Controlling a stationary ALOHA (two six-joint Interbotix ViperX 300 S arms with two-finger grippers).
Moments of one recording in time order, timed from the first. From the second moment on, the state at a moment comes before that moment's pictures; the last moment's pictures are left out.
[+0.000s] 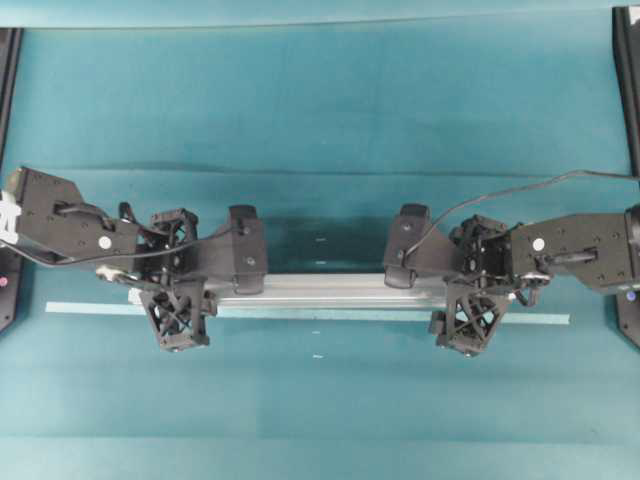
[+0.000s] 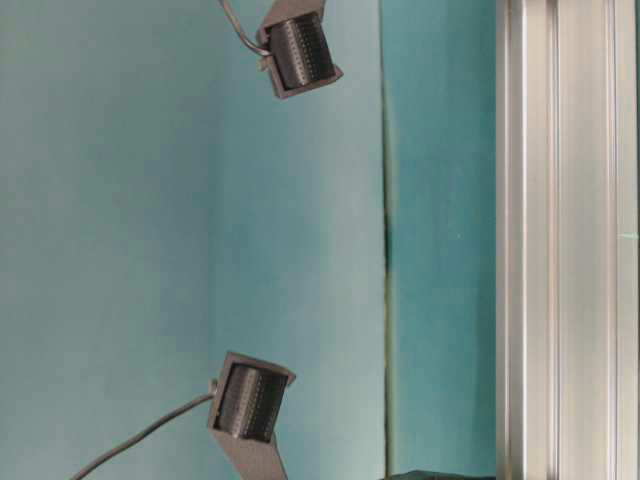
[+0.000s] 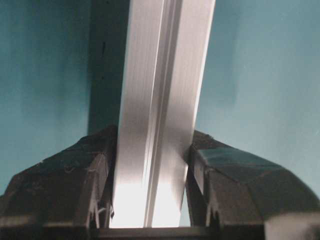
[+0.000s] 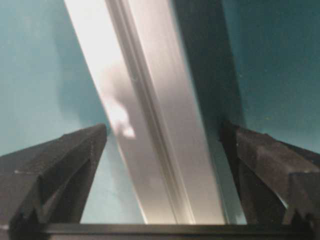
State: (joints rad) left arm -0.03 0.00 0.72 0.04 0.52 -0.21; right arm 0.02 0.01 0.80 0.05 0.51 0.24
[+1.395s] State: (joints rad) left arm 0.00 -0.25 0.69 0.03 0.64 -0.04; right arm -0.03 -0.24 0.78 0.02 0.47 0.31
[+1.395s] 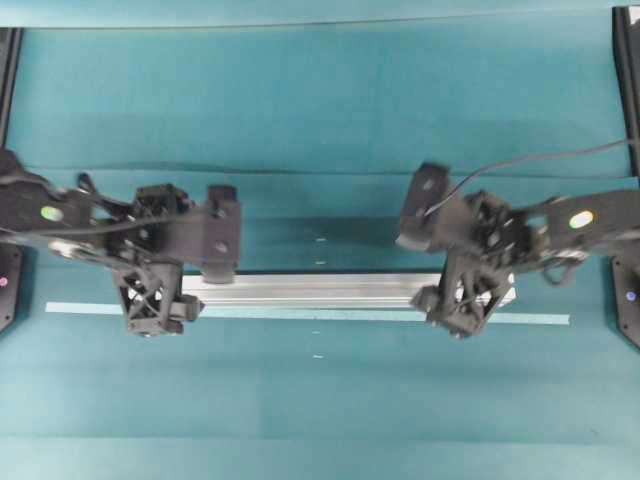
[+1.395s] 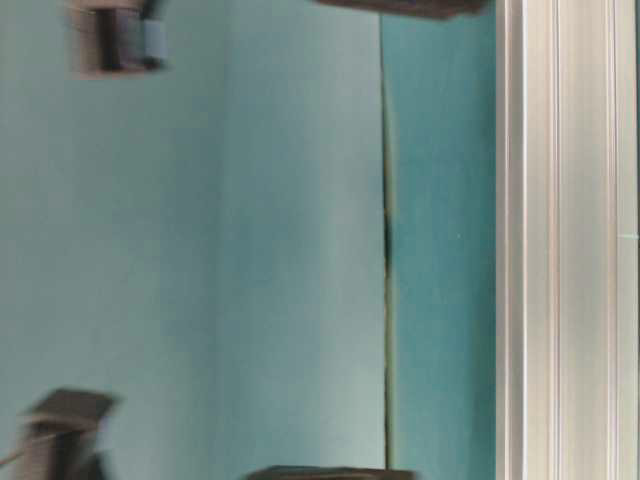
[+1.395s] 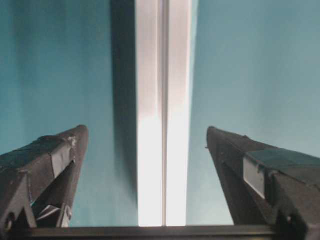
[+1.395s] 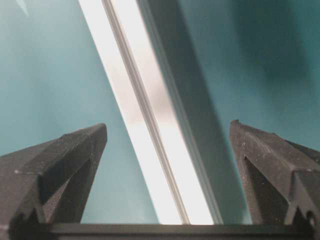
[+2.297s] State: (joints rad) left arm -0.01 -0.67 0.76 0.03 0.36 0.05; right arm -0.04 -0.84 0.86 -0.02 0.46 0.22
